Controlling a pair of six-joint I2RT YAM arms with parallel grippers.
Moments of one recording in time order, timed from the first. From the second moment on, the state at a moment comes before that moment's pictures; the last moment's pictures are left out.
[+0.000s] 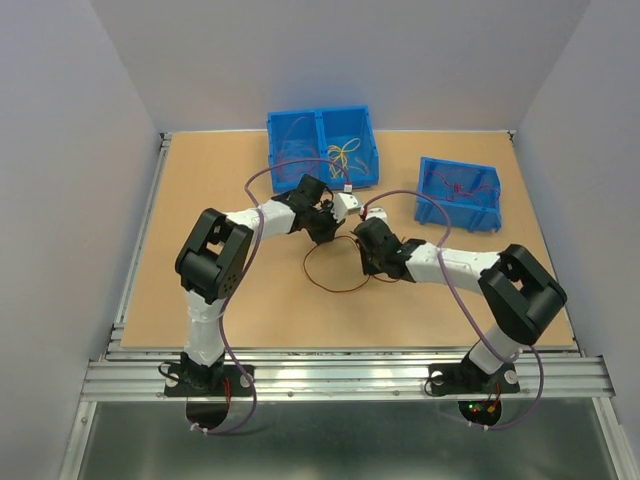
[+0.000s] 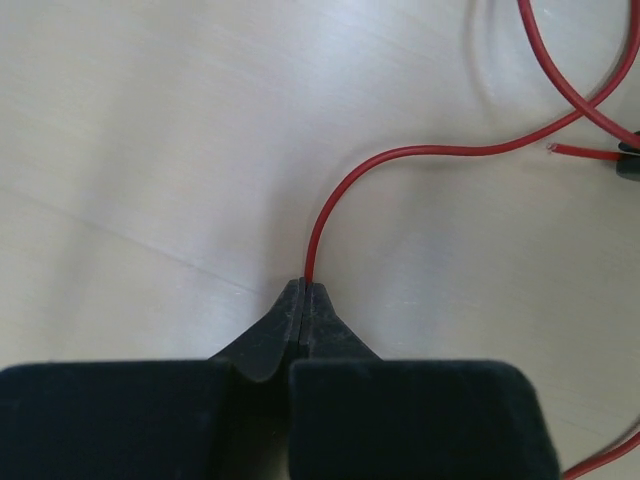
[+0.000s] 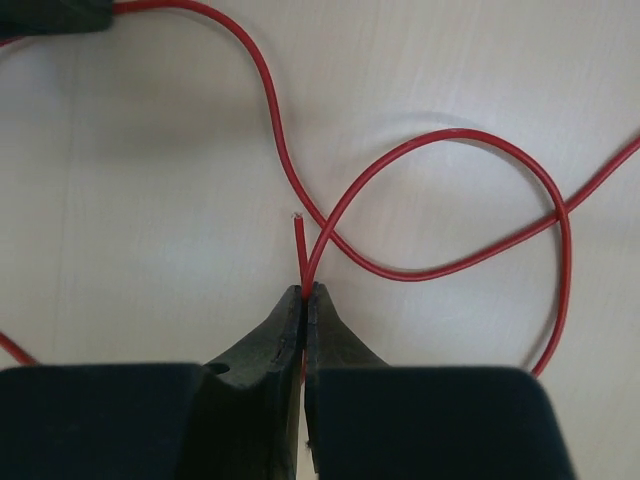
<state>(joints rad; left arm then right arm) -0.57 1.99 1.30 -0.24 0.38 0.45 0.75 1.66 0.90 -0.17 0.32 0.44</state>
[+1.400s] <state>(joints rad) -0.58 1.99 1.30 -0.37 0.60 0.56 0.77 1.66 0.84 0.08 0.28 0.39</state>
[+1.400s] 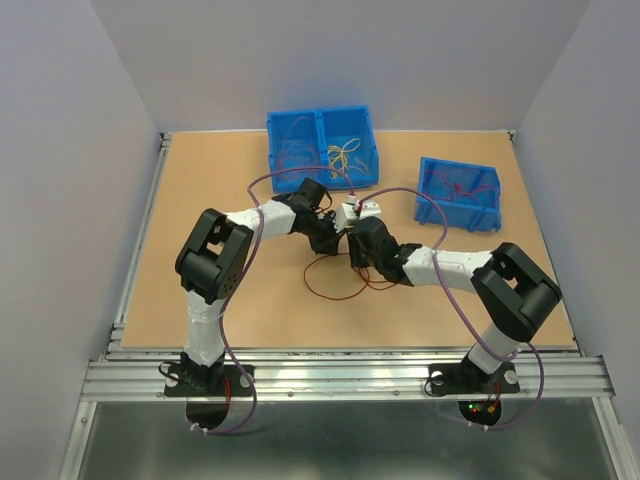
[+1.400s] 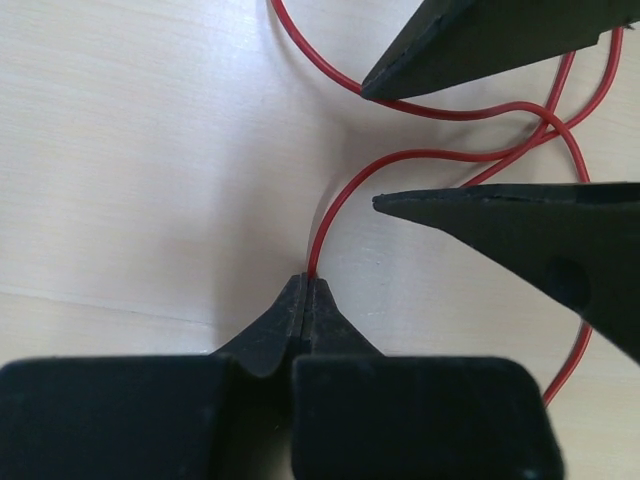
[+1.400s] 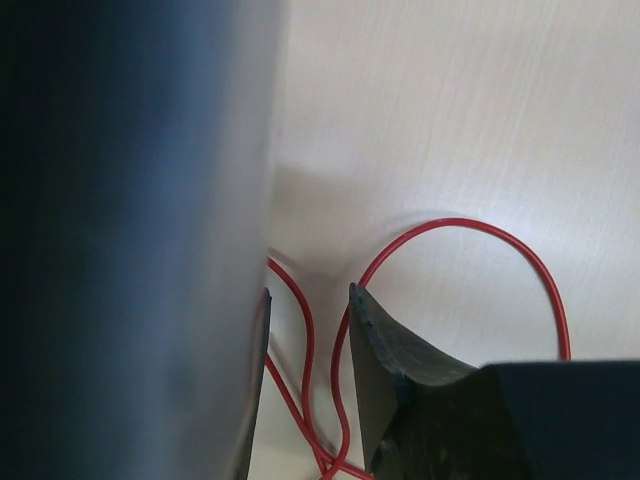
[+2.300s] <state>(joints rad) -0.56 1.99 1.30 -0.38 0.64 0.54 0.81 1.48 0.70 0.07 0.32 0.41</state>
